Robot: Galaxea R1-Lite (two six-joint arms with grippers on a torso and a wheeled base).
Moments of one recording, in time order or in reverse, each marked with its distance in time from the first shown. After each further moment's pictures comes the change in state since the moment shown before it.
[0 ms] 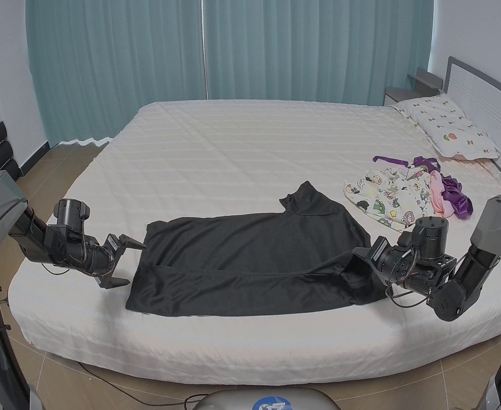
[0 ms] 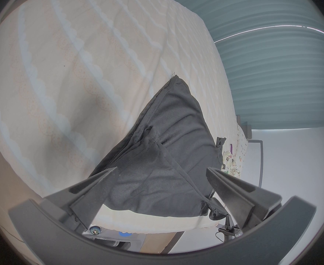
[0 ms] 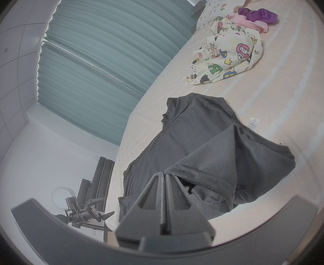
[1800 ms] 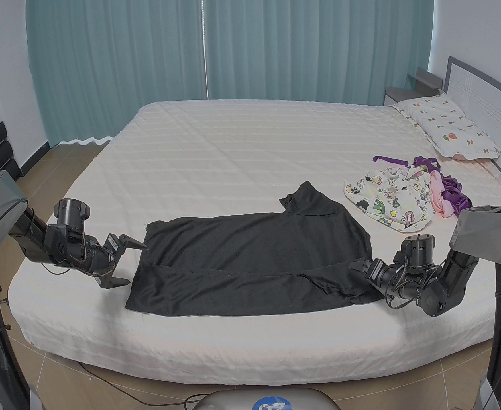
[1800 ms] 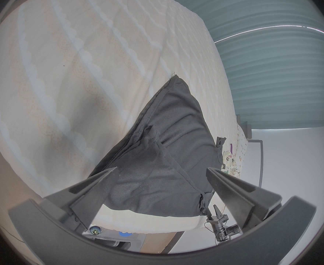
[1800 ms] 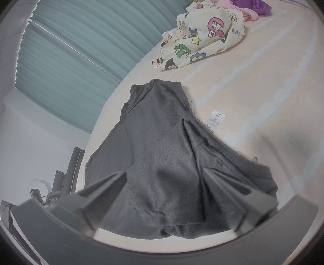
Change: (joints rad) left arm -0.001 0.000 0.000 0.000 0.000 0.001; right arm -0.111 0.248 -0.149 0.113 0.028 -0.165
